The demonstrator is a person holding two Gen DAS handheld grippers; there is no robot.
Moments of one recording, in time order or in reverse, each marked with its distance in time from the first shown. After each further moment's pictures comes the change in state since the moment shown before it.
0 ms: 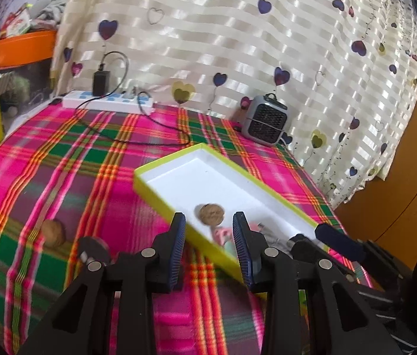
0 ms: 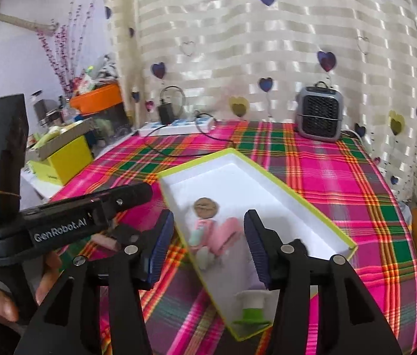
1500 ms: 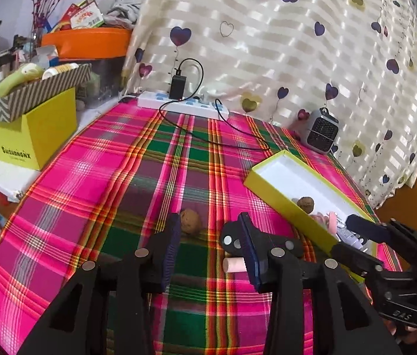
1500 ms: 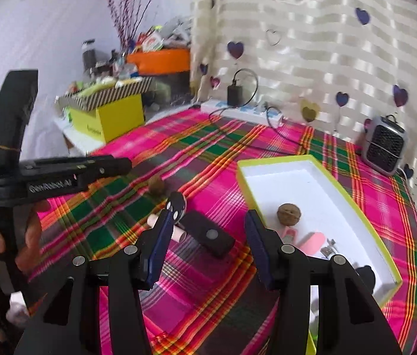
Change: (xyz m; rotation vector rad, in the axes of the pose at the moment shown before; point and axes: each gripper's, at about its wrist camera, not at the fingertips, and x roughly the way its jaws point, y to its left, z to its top) left arm -0.058 0.117 -0.008 -0.032 -0.025 0.145; right arm 0.035 0.093 -0.003 -0.272 0.099 0.129
